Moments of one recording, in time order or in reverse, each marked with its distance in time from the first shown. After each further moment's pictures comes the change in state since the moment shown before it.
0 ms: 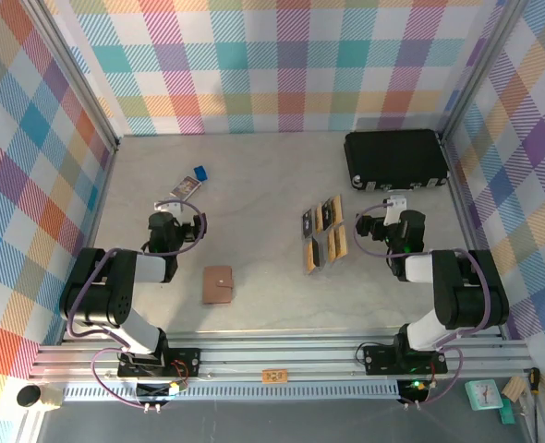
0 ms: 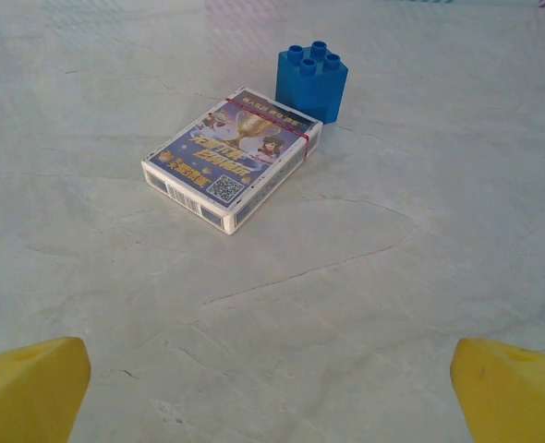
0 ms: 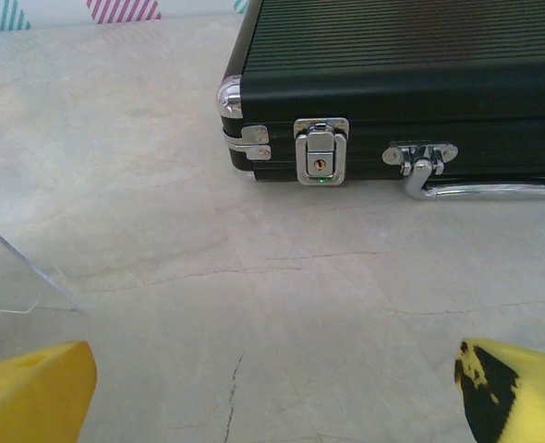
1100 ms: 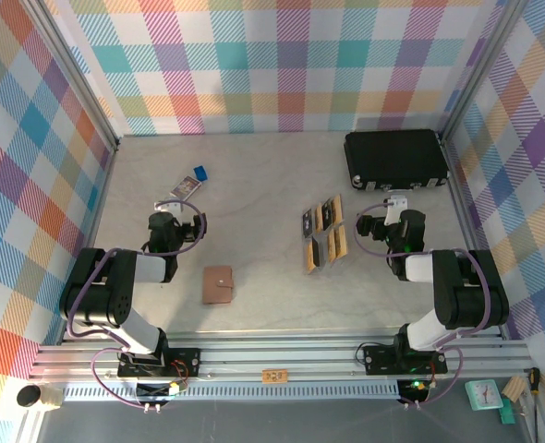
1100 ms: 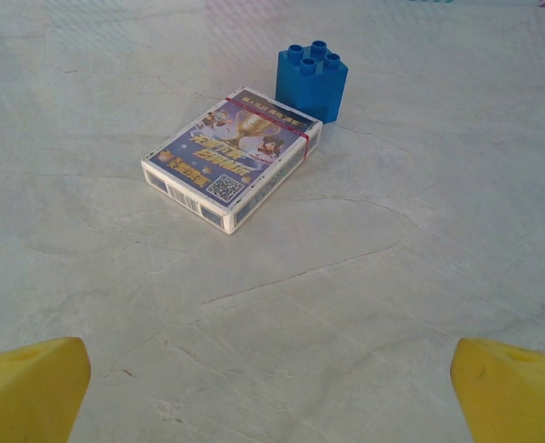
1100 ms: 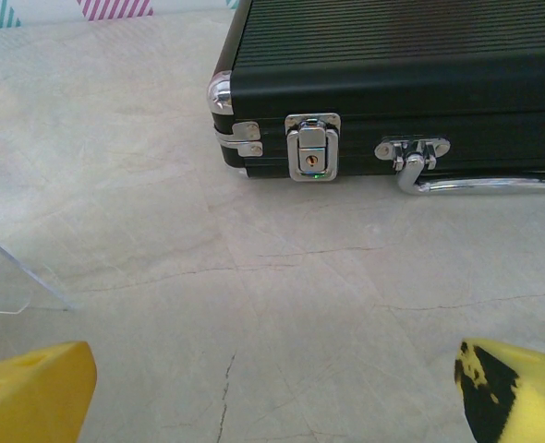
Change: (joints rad) left arm 0.000 0.000 0.000 -0.001 0.000 0.000; right arm -0.003 0.000 0.005 -0.014 0.009 0.005
